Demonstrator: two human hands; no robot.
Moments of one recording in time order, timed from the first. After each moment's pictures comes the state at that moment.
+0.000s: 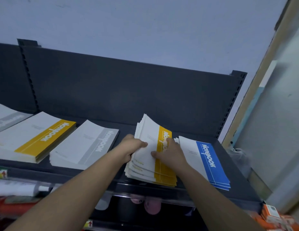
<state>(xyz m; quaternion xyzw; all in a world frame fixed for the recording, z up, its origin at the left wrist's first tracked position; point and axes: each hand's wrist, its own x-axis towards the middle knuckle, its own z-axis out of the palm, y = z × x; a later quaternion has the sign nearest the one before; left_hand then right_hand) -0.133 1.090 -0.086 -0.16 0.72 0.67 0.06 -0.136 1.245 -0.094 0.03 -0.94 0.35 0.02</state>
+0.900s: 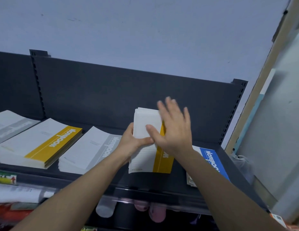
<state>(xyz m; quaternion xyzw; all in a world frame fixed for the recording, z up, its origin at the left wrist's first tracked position) -0.120 1.071 -0.070 0.04 0.67 0.73 -0.11 -0.126 1.219 -0.024 0.24 -0.88 0.17 0.38</state>
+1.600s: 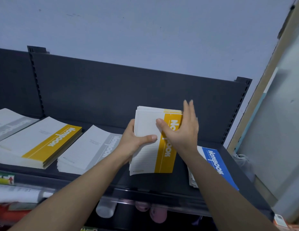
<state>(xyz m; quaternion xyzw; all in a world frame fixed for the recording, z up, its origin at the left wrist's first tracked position) -0.122 1.069 -0.070 0.06 0.66 0.73 -0.12 -0.137 1.227 -0.030 0.13 -0.86 0.38 0.31</state>
